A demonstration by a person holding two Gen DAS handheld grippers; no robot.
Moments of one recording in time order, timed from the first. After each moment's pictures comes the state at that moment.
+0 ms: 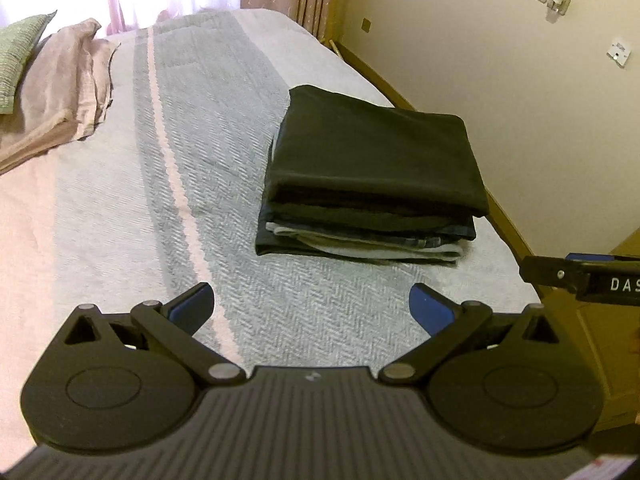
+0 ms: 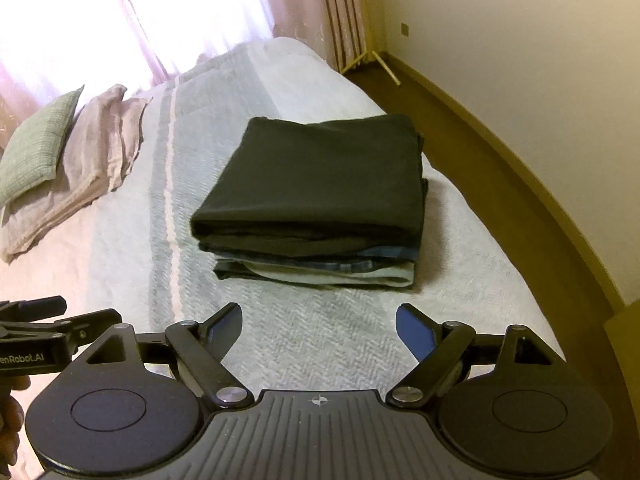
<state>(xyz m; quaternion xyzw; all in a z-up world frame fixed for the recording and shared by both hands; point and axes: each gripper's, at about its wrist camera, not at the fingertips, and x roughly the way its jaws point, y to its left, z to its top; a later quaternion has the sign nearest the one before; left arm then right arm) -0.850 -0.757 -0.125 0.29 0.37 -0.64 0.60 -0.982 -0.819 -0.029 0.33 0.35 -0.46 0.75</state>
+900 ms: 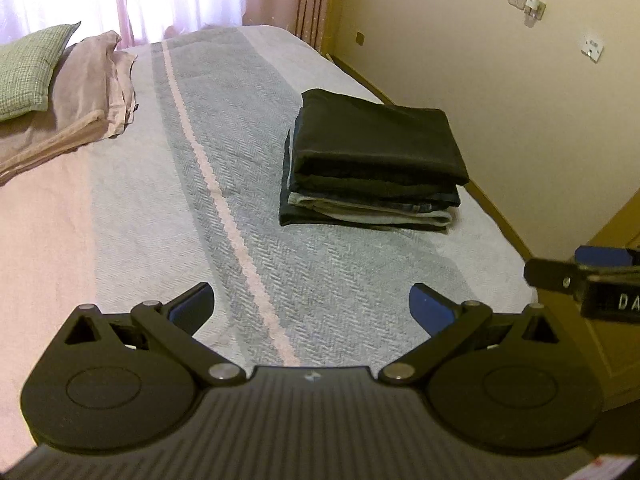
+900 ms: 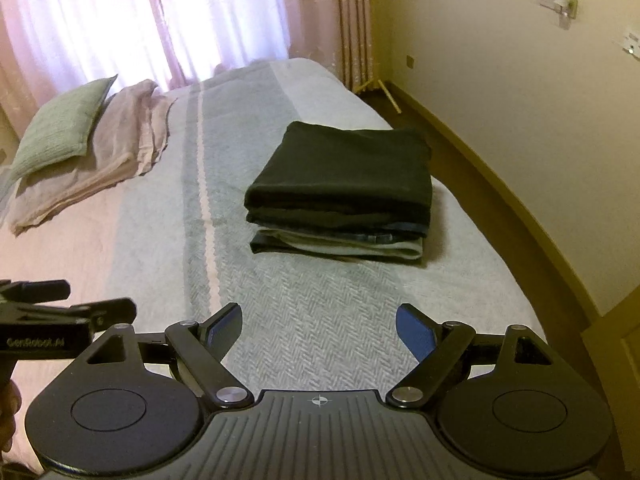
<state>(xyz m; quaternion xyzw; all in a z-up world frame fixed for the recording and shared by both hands) -0.824 -0.644 -0.085 0.28 0.35 -0.65 0.61 -0.958 -0.691 0.010 0.28 0.34 -0.48 0.76</state>
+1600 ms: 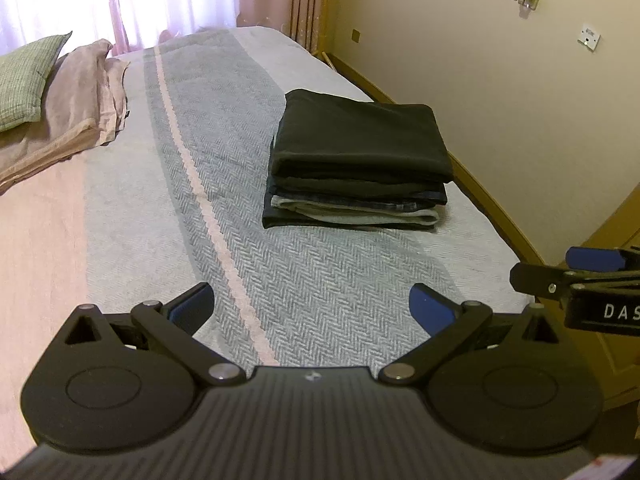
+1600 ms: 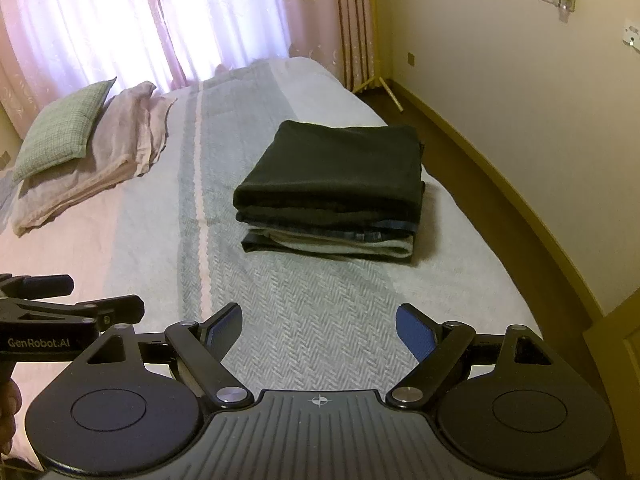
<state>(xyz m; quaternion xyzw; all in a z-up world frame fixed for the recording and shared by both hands) -0.862 -0.650 -0.081 0.30 0.34 -0.65 0.61 -0.988 -0.702 0.005 0.29 0.34 -0.47 0.76</state>
